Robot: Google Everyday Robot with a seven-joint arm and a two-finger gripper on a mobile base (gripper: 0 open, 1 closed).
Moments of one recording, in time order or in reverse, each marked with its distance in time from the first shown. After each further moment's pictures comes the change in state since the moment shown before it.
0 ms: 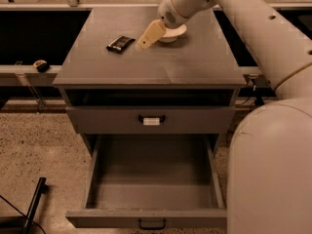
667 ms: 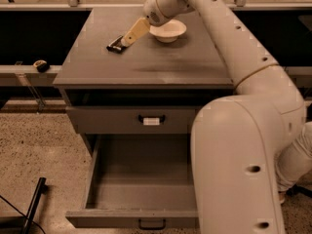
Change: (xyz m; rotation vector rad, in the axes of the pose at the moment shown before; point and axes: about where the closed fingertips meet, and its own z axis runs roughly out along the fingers) arm -0.039 -0.029 0.057 -0.003 -0.149 -0.076
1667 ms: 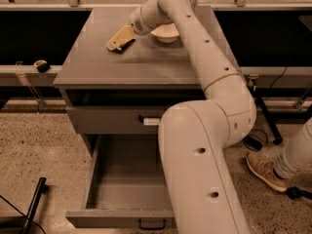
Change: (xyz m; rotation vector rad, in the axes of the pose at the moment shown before) arm -0.001 0.002 0.084 -0.066 -0.037 0.151
